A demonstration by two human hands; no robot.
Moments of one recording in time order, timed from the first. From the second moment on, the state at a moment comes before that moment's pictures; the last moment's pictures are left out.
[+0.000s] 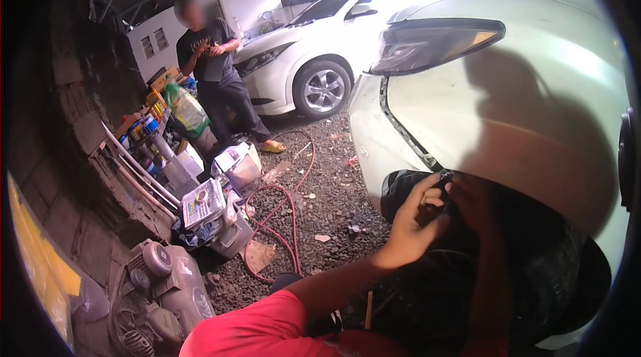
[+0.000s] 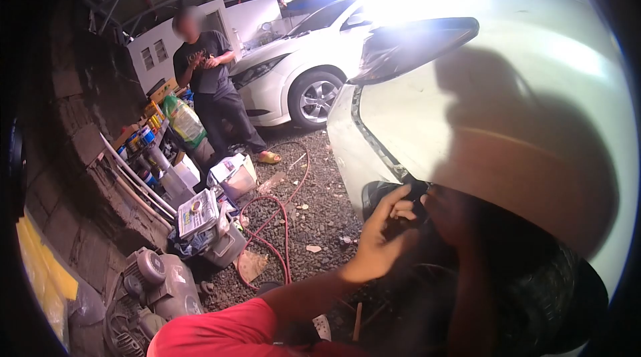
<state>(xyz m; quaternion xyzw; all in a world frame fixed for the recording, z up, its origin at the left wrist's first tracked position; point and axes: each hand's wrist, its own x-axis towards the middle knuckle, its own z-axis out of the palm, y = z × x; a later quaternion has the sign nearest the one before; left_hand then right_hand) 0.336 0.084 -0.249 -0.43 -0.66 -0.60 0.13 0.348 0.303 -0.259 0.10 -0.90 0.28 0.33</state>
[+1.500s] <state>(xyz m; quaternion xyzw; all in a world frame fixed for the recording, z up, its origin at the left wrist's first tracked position) 0.313 0.108 -0.248 -0.21 0.01 -0.88 -0.43 0.396 0.302 -0.217 -0.15 -0.85 0.03 0.50</state>
